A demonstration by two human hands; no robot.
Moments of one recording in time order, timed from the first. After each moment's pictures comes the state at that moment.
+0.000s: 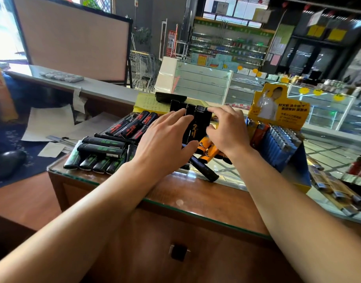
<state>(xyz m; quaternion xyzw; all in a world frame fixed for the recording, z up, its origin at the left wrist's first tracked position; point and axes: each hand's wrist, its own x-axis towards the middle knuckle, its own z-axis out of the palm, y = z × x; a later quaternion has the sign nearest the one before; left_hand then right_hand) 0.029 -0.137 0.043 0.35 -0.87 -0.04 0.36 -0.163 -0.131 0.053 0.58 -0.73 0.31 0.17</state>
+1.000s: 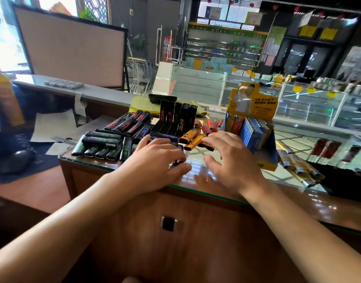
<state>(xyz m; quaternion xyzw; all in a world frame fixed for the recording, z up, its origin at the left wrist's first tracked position) 0.056 -0.079 0.028 0.28 -0.94 -0.02 0.20 -0.149 0.006 0.030 0.67 -0.67 0.26 0.15</state>
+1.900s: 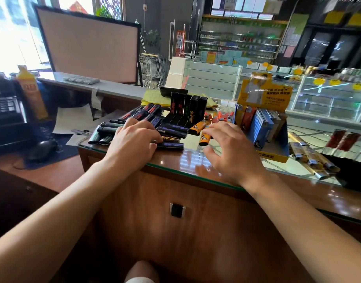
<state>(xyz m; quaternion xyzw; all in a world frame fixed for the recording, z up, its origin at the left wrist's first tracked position) 0.095 -0.093 0.024 0.42 -0.86 0.01 0.31 -0.130 0.007 0.030 0.69 -0.66 0.26 0.14</state>
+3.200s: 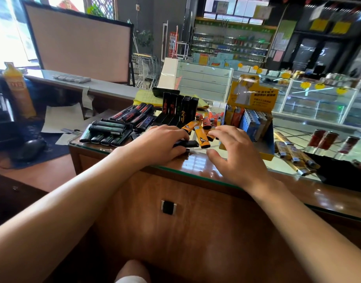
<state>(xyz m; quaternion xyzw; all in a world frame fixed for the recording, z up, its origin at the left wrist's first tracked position) 0.039 -0.093 0.037 0.27 -0.95 0.00 0.18 -0.149 0.033 0.028 0.67 -0.68 0.27 0.14</state>
